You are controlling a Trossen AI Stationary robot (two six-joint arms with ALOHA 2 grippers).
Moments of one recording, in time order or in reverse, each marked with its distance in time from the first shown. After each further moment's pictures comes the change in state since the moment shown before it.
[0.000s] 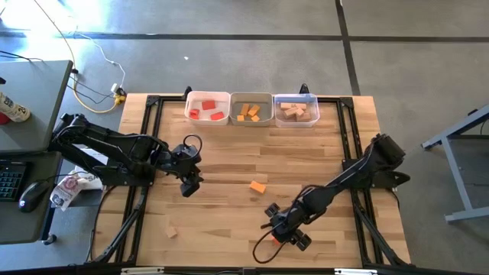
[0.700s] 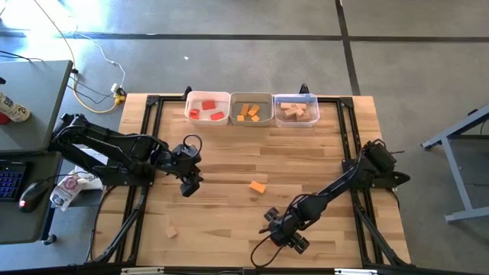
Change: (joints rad) left arm 0.000 0.000 0.000 0.000 -0.003 0.000; right arm 0.021 0.120 0.000 0.043 0.001 0.018
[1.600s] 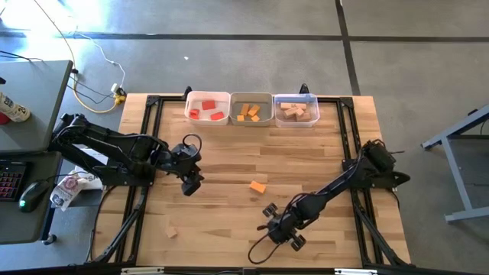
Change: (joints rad) left arm 0.003 0.000 0.000 0.000 -0.023 -0.025; right arm -0.016 0.001 0.019 -0.034 0.087 0.001
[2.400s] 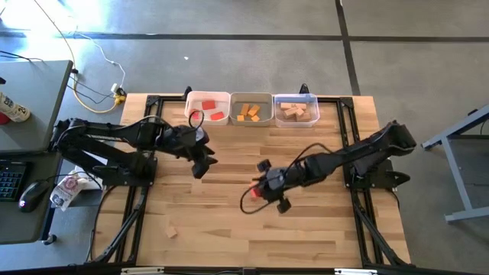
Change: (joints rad) left arm 0.245 -0.003 0.000 0.228 0.106 0.257; right arm -0.273 -0.305 0.019 -0.022 0.165 -0.206
